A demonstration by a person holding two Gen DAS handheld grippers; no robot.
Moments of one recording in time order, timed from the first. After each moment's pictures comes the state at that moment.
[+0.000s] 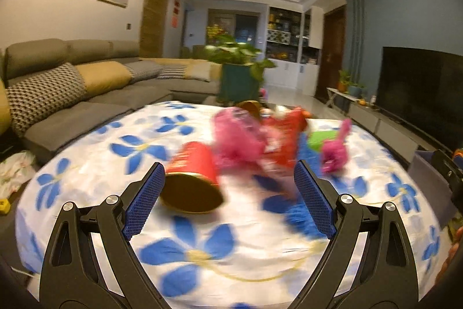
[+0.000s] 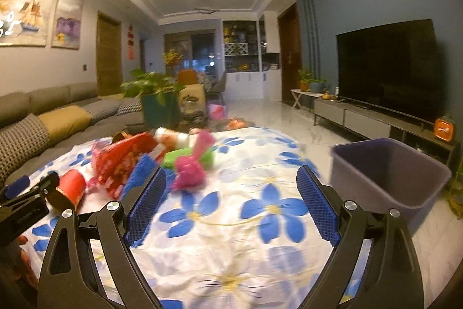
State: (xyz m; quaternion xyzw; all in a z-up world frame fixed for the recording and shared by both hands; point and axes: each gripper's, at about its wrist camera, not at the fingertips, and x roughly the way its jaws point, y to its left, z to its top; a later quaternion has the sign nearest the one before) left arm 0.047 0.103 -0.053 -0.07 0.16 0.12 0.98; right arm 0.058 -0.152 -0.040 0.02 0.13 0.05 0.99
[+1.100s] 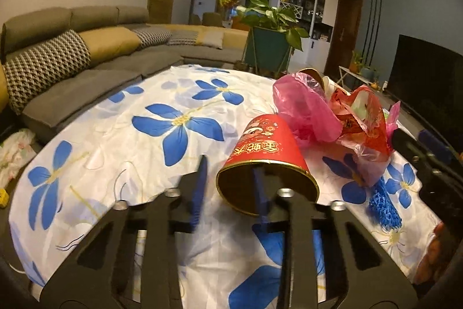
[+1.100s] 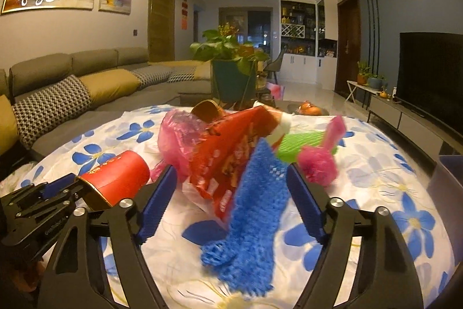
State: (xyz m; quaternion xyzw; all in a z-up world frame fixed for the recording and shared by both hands) left arm 0.086 0.189 -0.088 -0.10 0.24 0.11 0.96; right arm 0.125 -0.002 -0.063 -0.04 0.18 0.17 0.97
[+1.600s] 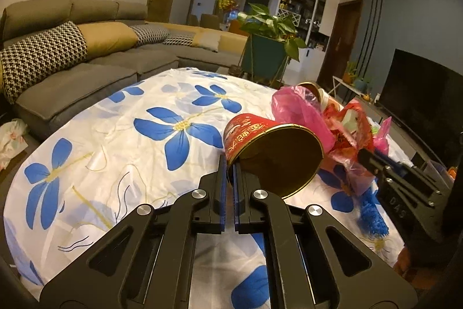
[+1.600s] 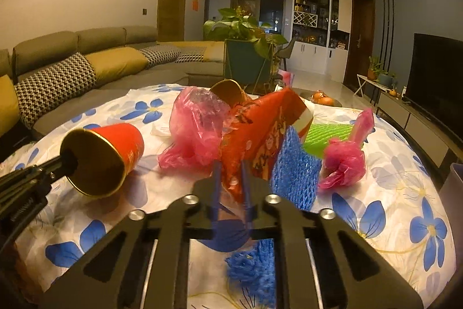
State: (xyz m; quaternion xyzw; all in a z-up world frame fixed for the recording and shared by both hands) left arm 0.075 0.197 -0.079 -0.13 0.22 0.09 0.96; right arm 0.140 0.023 -0.074 -0.07 0.22 0.19 0.95
